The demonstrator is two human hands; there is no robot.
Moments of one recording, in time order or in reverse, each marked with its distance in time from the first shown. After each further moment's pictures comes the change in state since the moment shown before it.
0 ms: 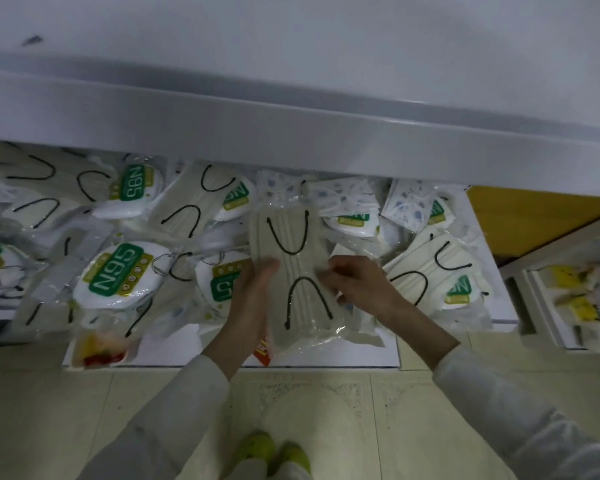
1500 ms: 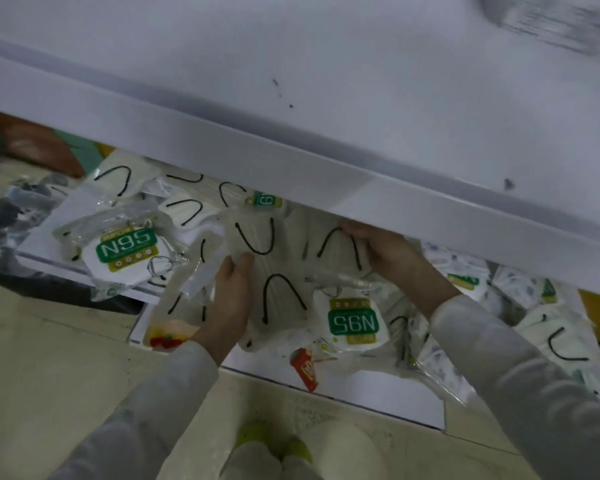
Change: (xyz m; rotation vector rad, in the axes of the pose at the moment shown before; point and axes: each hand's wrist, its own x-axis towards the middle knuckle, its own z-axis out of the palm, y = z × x) left_hand 0.025 0.124 -0.174 0.086 0.381 0.132; right_hand 0.161 -0.095 0.137 0.268 -0.099 0.113
